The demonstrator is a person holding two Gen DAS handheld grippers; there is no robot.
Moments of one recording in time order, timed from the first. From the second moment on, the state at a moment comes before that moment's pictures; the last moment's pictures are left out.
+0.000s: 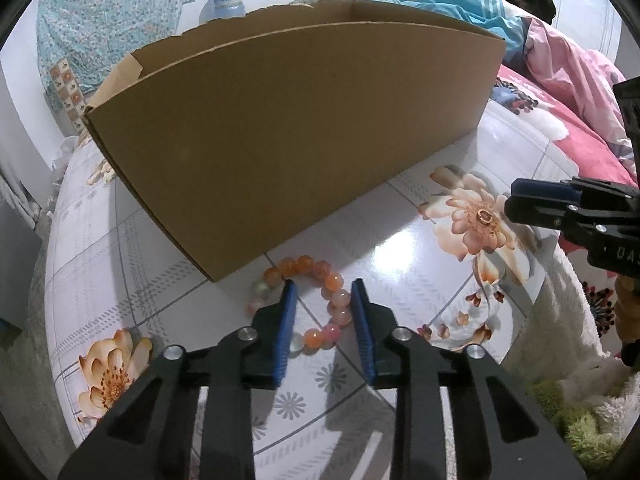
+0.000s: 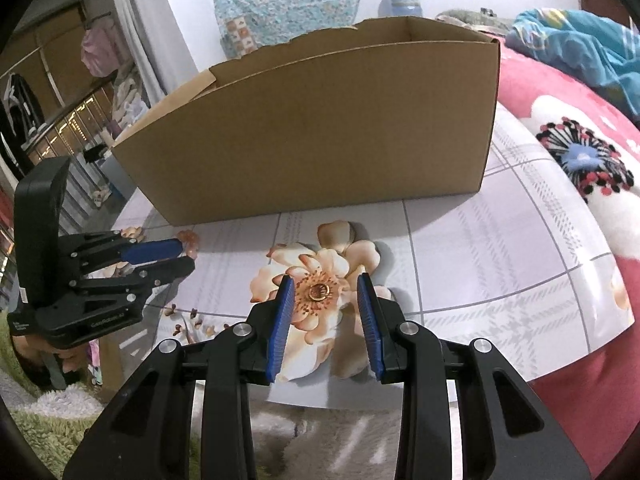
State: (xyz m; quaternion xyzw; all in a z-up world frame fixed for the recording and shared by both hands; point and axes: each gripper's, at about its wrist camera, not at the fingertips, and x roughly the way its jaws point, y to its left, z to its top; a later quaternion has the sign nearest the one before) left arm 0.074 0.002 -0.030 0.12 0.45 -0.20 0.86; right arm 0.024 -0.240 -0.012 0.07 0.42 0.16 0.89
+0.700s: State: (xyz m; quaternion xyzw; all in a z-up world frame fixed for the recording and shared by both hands) left arm 0.077 0.009 -0.030 0.11 0.45 -0.20 0.86; right arm 0.026 -0.236 -0.011 0.08 0.42 0.16 0.89
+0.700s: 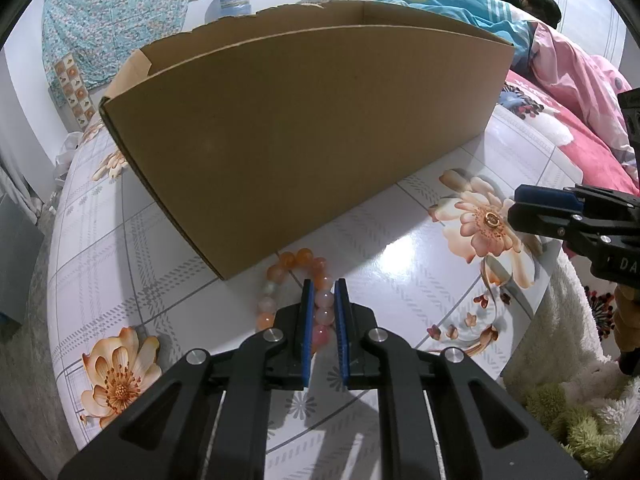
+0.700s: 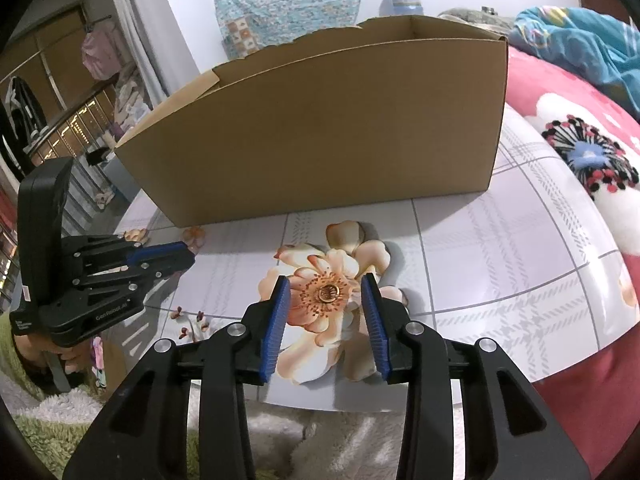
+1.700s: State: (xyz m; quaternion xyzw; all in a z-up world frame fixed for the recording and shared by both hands) left arm 0.076 0.008 -0.030 0.11 0.45 -0.20 0.86; right arm 0.027 -0.236 -0.011 0.08 0.42 0.16 0.89
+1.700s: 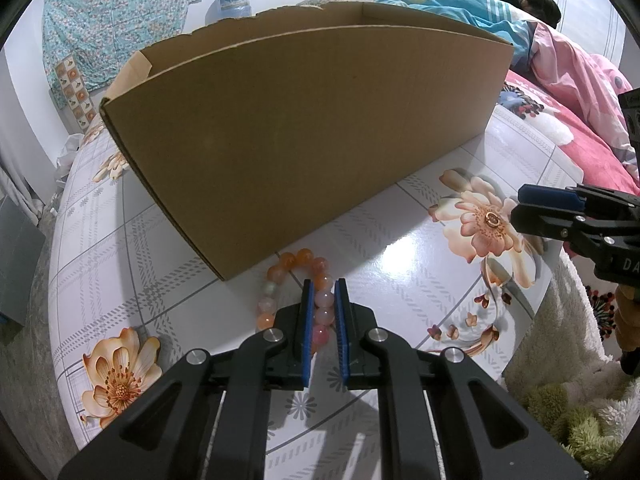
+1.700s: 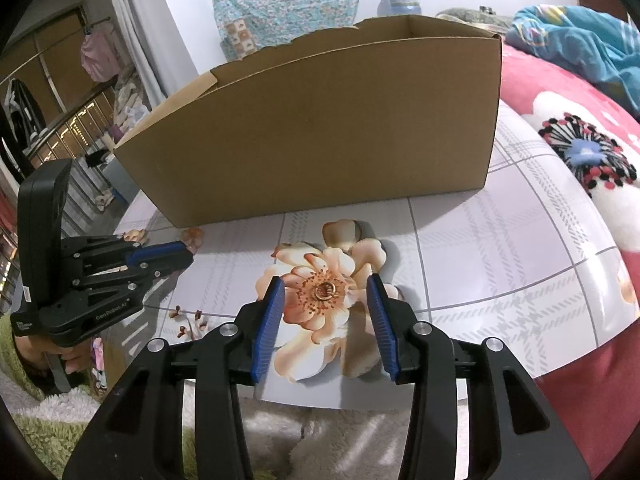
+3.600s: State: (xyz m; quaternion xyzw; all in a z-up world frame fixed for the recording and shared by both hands) left arm 0.072 0.009 -0.023 0.11 0.43 -0.19 0.88; right arm 0.032 -0.207 -0.002 -0.02 0.38 0.14 0.91
